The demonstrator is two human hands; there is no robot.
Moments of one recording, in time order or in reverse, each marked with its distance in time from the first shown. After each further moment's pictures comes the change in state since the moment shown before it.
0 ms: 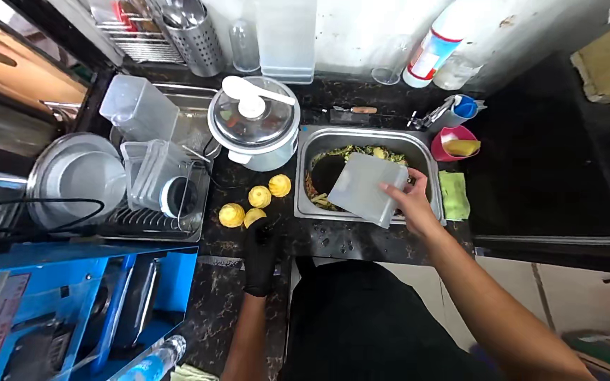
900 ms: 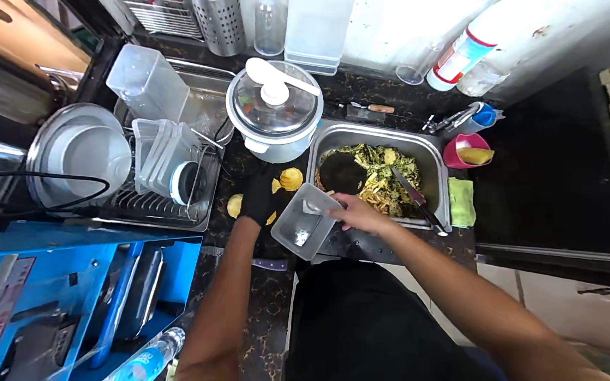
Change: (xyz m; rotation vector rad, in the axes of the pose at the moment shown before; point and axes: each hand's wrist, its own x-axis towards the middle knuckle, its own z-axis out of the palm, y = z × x) left_hand 0.139 0.026 -0.015 0.699 -0.333 0.174; right_hand -0.020 -0.005 0.128 -0.512 -0.672 0.230
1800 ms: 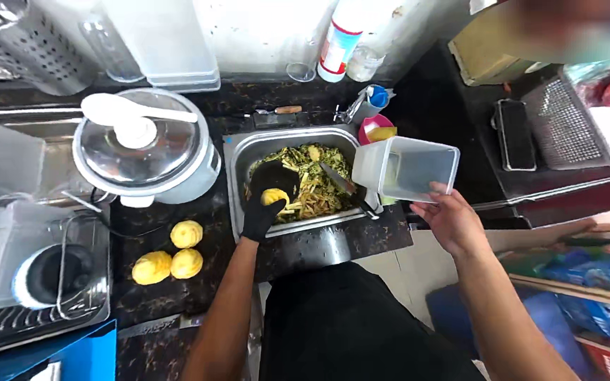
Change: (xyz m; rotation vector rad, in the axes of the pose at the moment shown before) left_hand 0.053 0.132 0.156 -0.531 -0.157 0.005; right_hand -0.190 0.140 -0.201 0.956 1.029 -0.149
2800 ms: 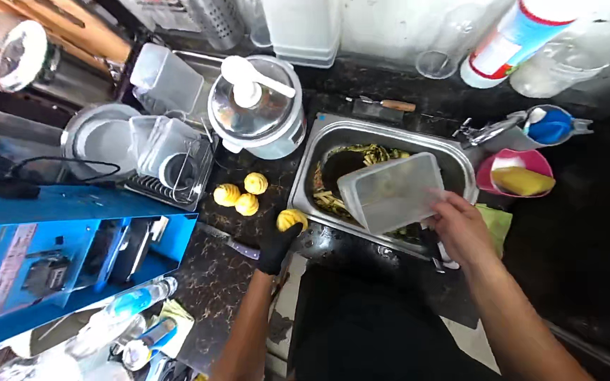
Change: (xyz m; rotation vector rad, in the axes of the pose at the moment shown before) left_hand -0.137 0.002 -0.014 -0.200 0.548 -0.223; right_hand 0.081 0.030 0.130 -0.342 -0.709 0.098
